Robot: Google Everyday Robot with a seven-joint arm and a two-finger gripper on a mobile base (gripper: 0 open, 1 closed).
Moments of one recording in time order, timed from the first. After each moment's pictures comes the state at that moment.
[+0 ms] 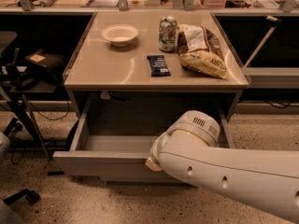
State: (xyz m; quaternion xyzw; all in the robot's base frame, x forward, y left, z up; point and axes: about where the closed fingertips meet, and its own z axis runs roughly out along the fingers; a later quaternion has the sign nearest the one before) arm 0.467 -0.033 0.678 -0.44 0.86 -0.03 0.26
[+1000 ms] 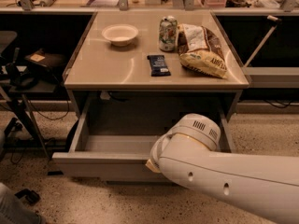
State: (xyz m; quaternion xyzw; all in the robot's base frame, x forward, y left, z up) arm 0.459 -0.034 0.679 -0.43 0.86 -0.03 0.26
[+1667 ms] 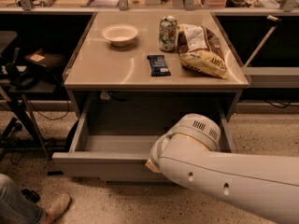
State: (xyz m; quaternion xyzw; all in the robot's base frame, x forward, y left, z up) arm 0.459 -0.034 0.679 -0.43 0.86 -0.03 0.26
